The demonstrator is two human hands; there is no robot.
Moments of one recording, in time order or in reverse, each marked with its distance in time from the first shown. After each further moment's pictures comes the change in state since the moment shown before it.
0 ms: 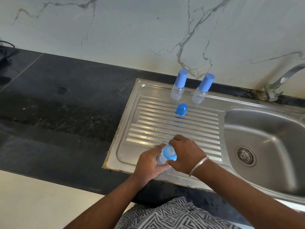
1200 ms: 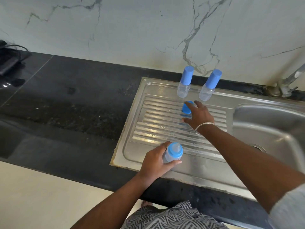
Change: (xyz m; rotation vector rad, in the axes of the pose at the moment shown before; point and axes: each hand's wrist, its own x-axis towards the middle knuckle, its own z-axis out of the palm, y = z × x) left_hand 0.001 0.010 -0.002 0.072 0.031 0.027; right_hand 0.108 0.104 0.011 -0.022 0.148 0.297
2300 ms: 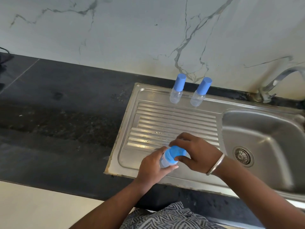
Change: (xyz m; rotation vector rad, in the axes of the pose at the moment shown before) left_hand 0.003 -0.008 0.003 -0.013 0.033 0.048; right_hand -0.132 -0.051 -0.068 0.099 -0.179 -0.524
